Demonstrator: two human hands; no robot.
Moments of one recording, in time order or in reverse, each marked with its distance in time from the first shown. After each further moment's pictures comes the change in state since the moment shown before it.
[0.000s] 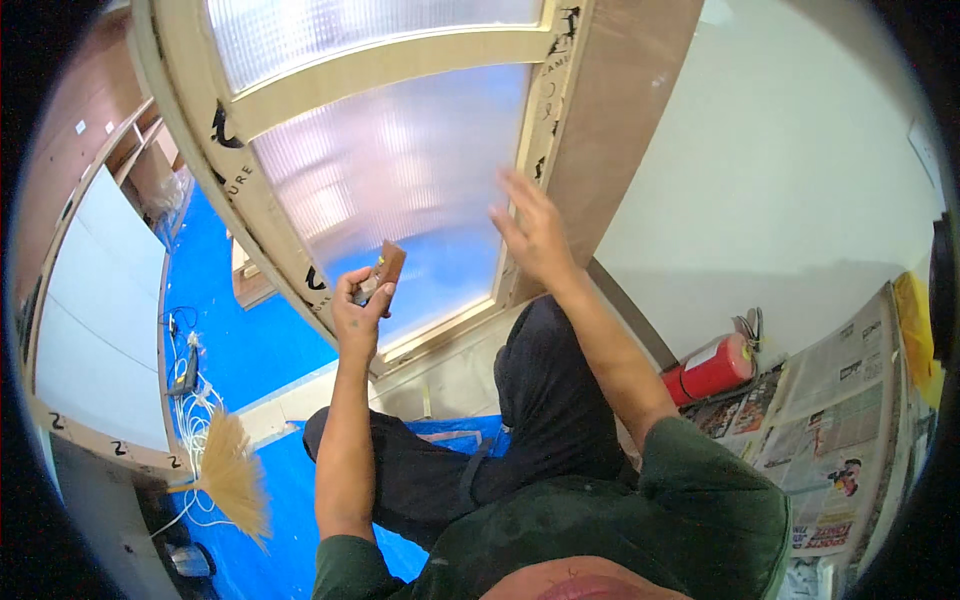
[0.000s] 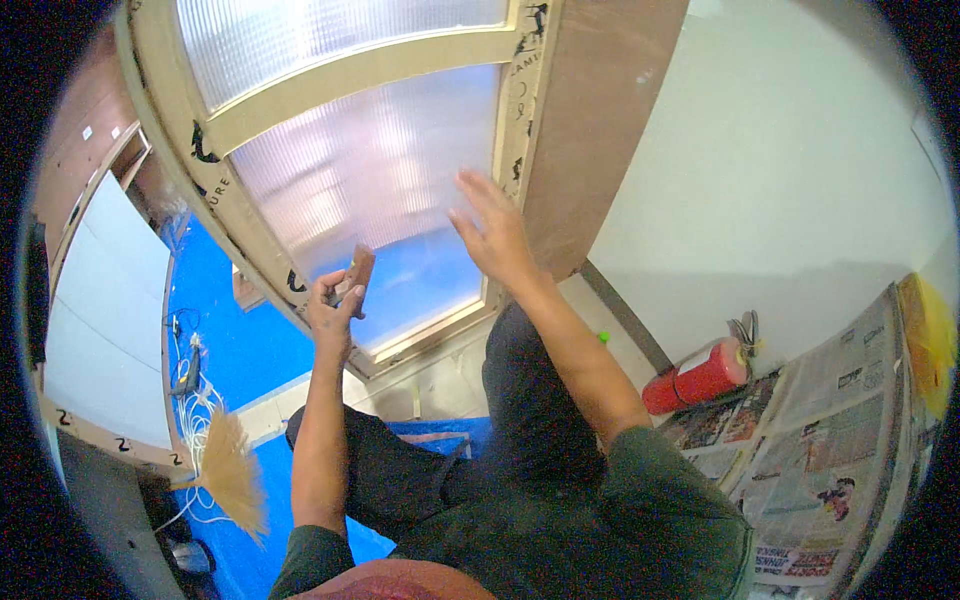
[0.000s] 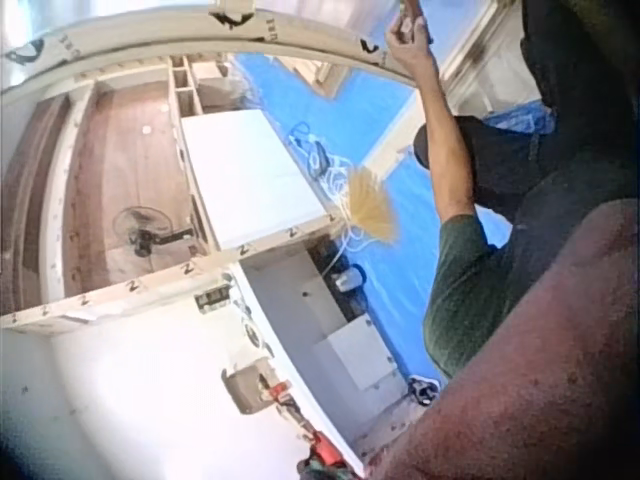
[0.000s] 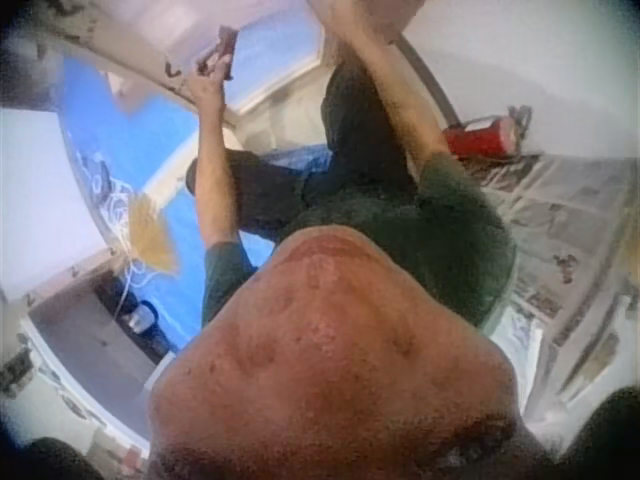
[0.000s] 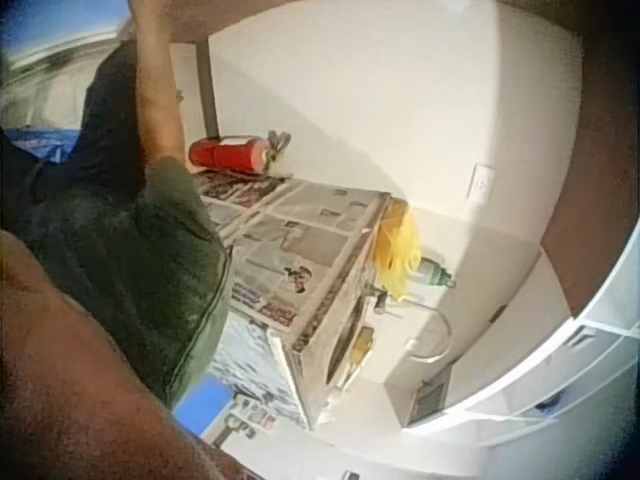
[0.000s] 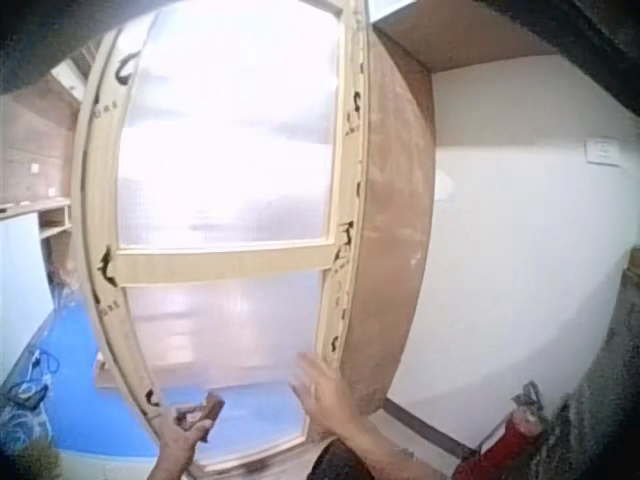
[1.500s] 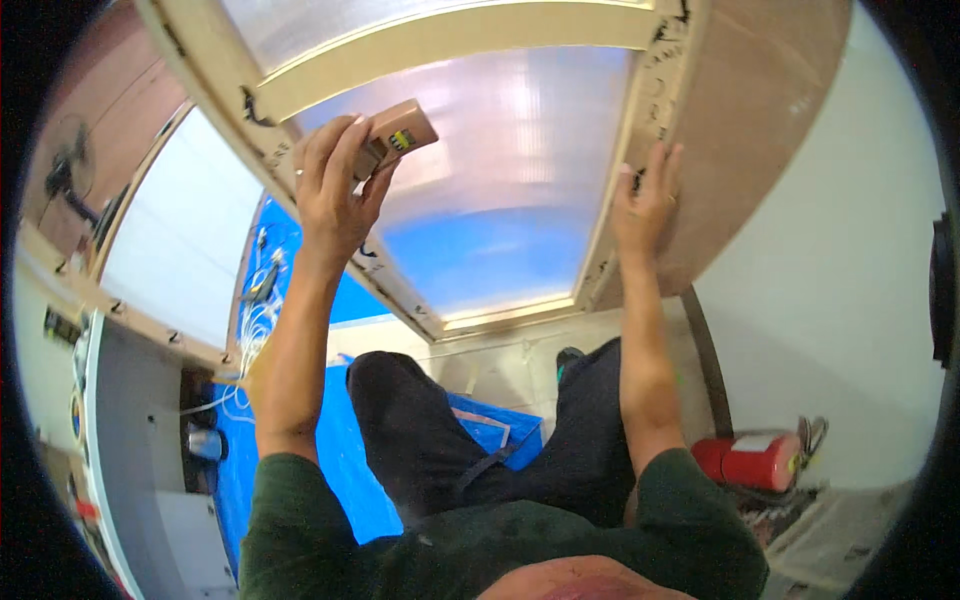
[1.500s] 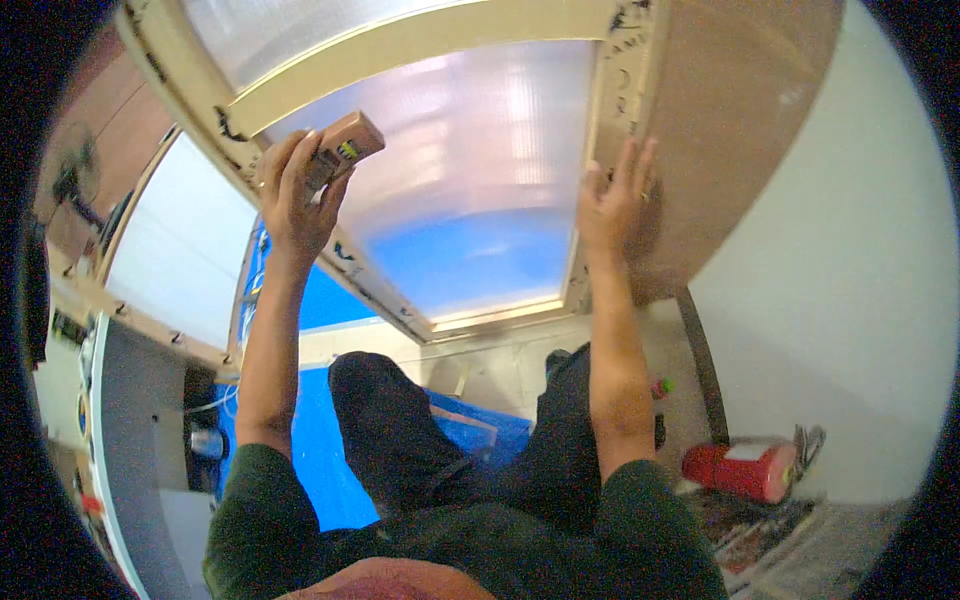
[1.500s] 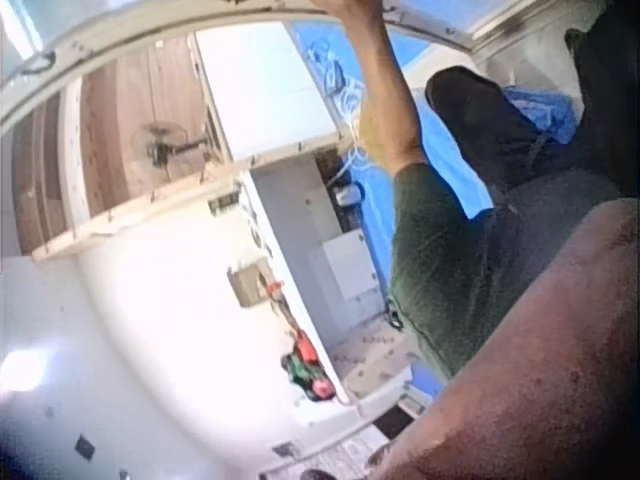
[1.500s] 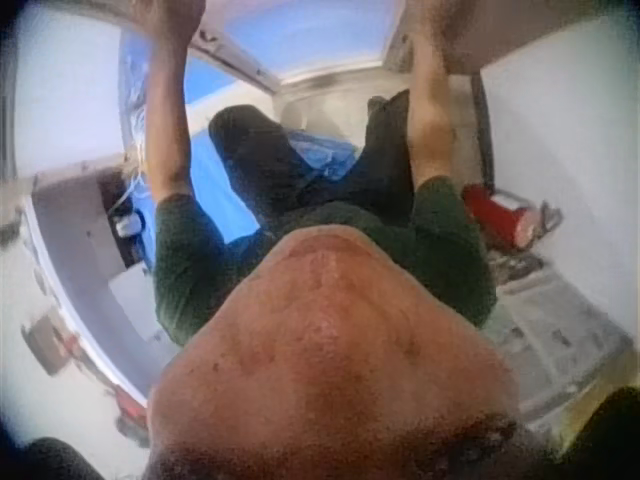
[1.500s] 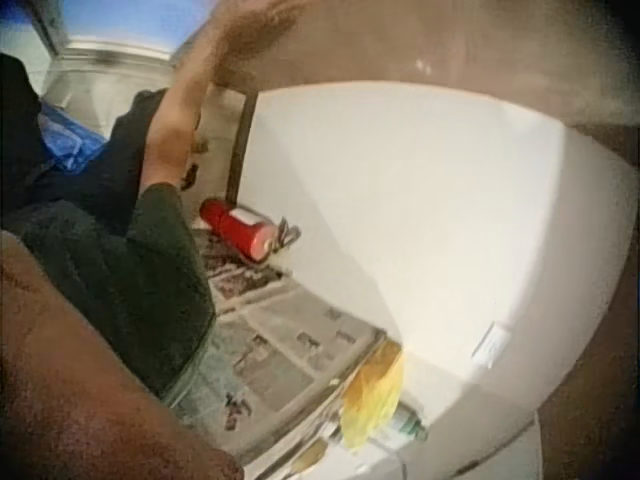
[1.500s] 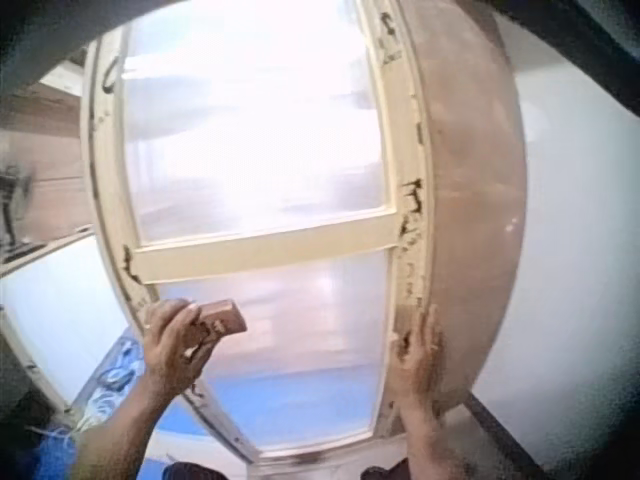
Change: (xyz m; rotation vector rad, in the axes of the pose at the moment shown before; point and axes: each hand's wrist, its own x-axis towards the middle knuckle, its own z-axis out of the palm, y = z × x) left_hand 0.096 0.166 0.022 1.160 0.187 1.242; right_hand 0.028 0.148 0.031 -0.286 0.301 0.270
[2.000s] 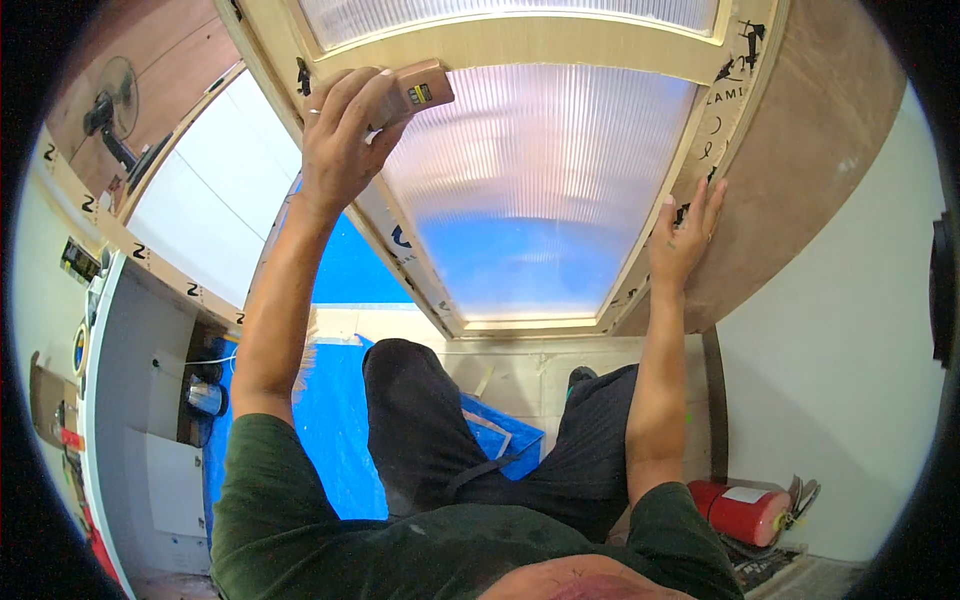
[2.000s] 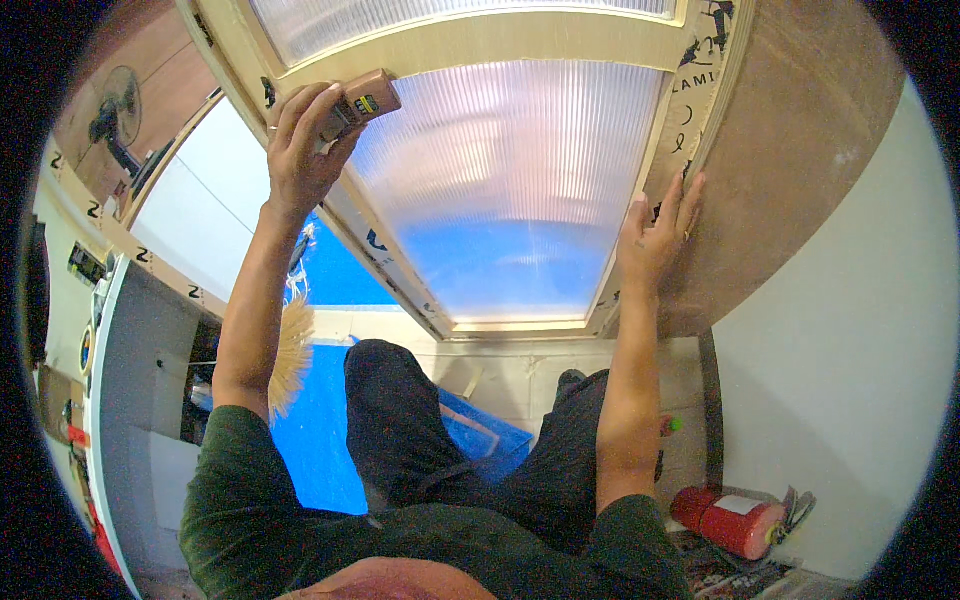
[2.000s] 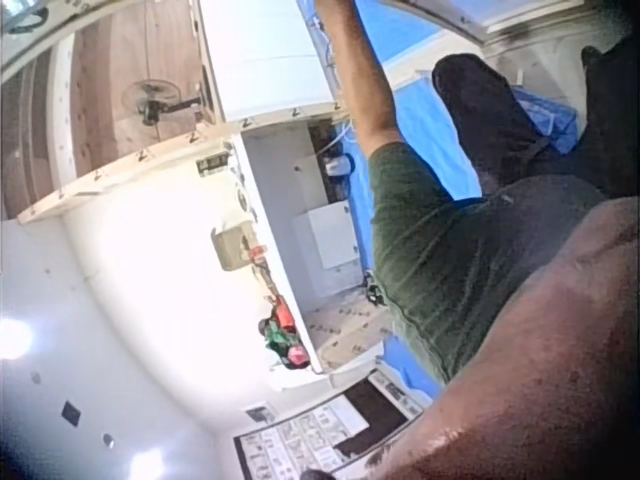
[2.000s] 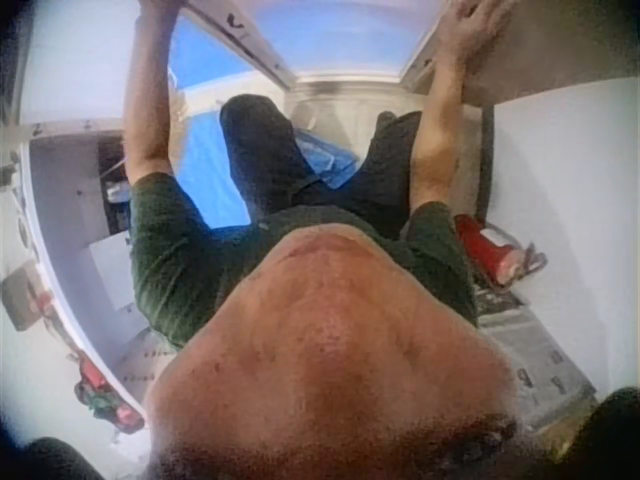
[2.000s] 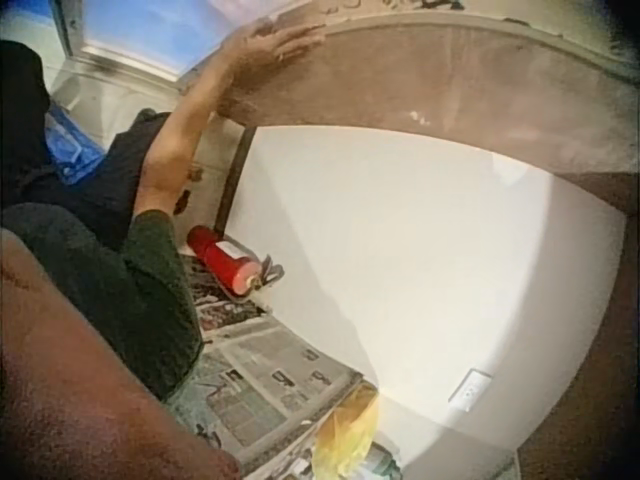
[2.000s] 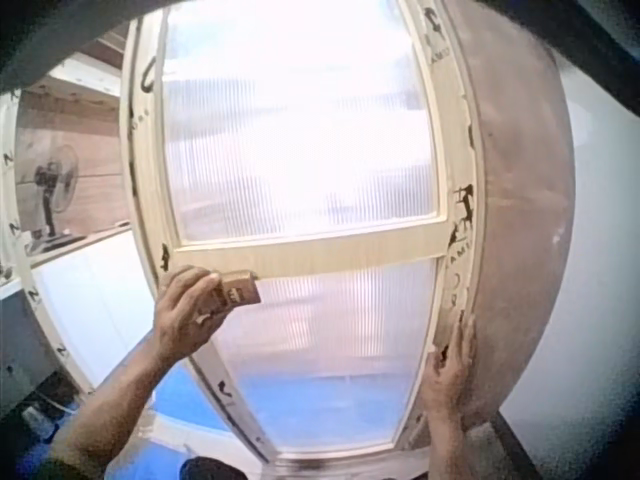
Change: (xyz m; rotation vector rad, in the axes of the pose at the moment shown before) left_hand 0.030 -0.051 -0.014 0.147 -0.030 0.138; right_hand 0.004 0.000 0.008 0.206 0.046 -0.063
